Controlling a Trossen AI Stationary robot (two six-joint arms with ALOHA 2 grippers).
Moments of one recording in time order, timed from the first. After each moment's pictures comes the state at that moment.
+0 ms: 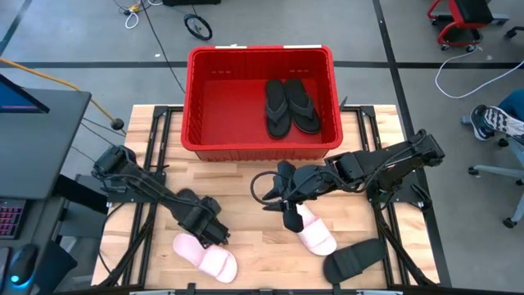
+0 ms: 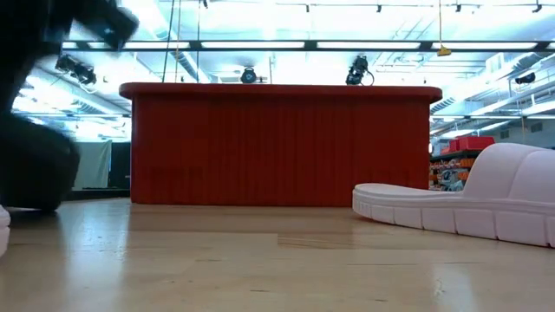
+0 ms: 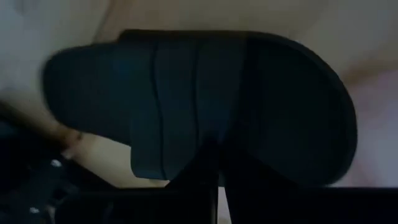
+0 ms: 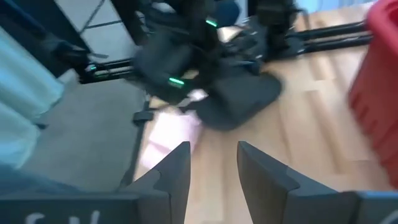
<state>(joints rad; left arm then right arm) -0.57 1.71 1.33 -1.26 0.01 -1.20 0.31 1.60 1.61 -0.56 0.10 0.36</state>
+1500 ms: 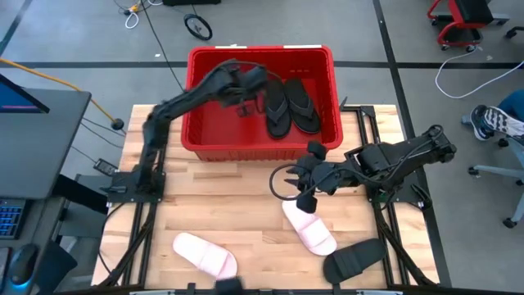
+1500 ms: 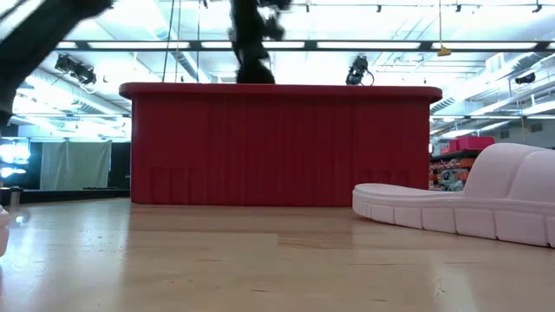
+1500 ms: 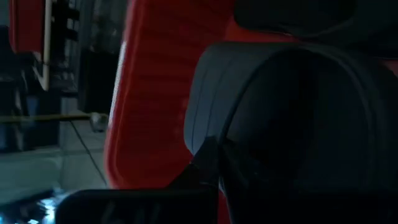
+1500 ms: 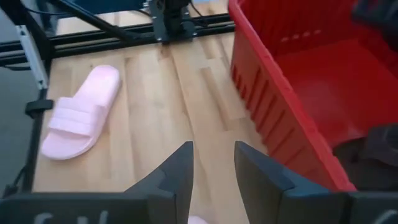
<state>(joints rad) 0.41 2.10 2.35 -1.36 -0.75 0.28 0.34 1.47 1.62 -0.89 0.45 0.41</state>
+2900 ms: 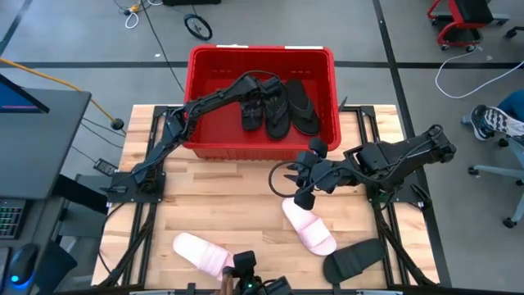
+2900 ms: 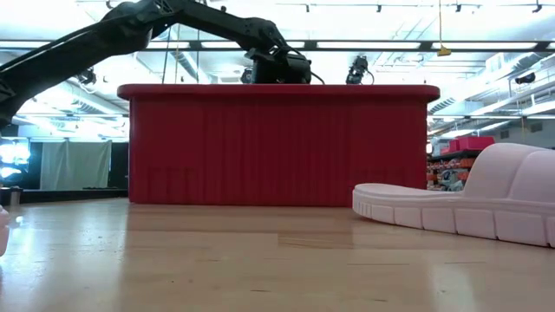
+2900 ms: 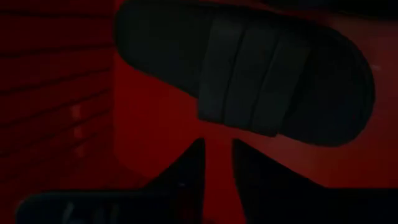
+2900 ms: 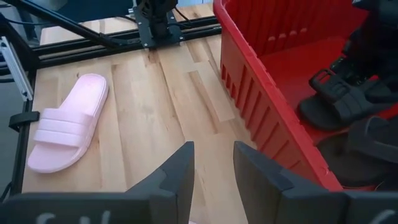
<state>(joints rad) 0.51 2.37 2.35 -1.36 -0.55 0.29 0.33 1.47 1.62 -0.89 0.49 0.45</state>
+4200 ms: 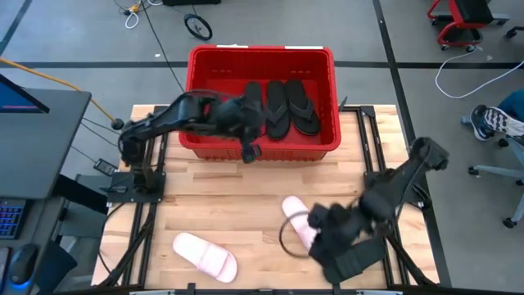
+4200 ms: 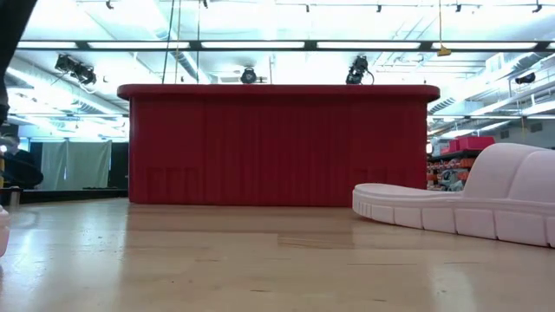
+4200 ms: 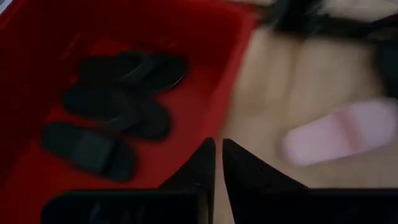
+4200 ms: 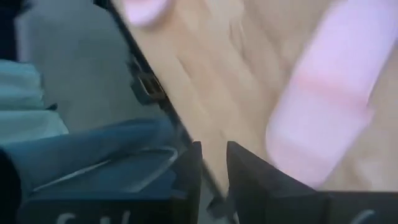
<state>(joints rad) 0.02 1.85 2.36 -1.31 -0.29 -0.19 0.68 1.62 1.61 -1.06 0.08 1.36</state>
